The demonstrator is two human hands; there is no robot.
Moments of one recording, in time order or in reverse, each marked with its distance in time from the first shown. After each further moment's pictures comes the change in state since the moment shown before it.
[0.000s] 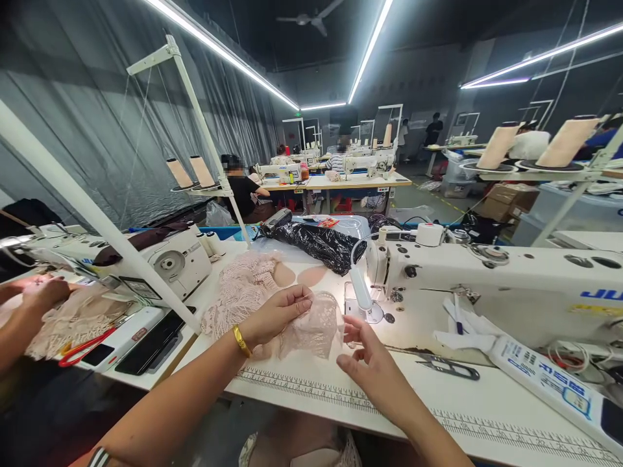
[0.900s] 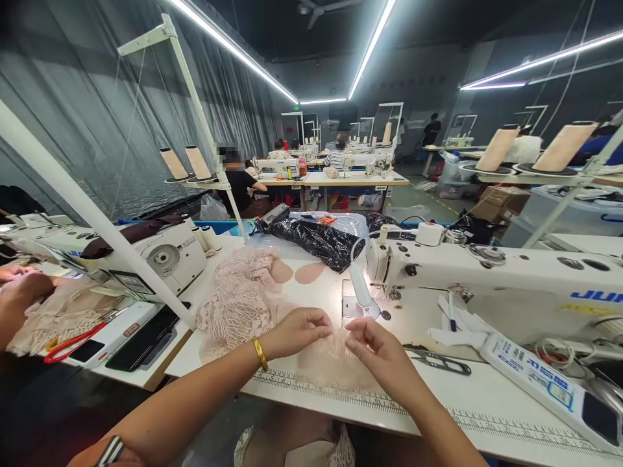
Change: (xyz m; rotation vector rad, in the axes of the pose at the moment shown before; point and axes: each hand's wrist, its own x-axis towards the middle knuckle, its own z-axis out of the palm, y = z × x) left_hand 0.005 -0.038 0.029 0.370 -0.098 0.032; right_hand 0.006 -0.009 -0.023 -0.115 -0.023 -0.039
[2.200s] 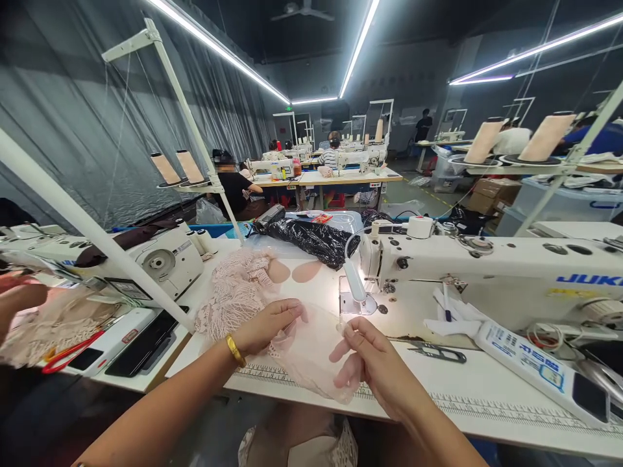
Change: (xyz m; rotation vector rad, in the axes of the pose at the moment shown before) left_hand -0.025 0.007 -0.032 -0.122 0.078 -0.237; right_hand -0.018 -0.027 0.030 0.486 0.002 0.287
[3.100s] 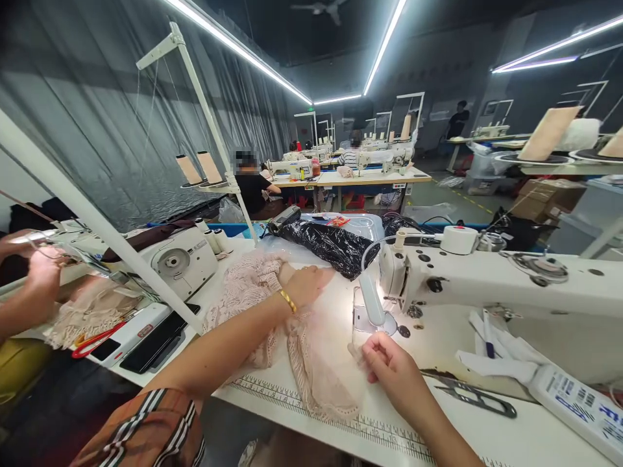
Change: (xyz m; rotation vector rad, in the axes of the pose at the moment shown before) left_hand 0.112 0.021 -0.022 1.074 0.205 0.097; right_hand 0.052 0.028 -0.048 -0.516 0.112 -0.110
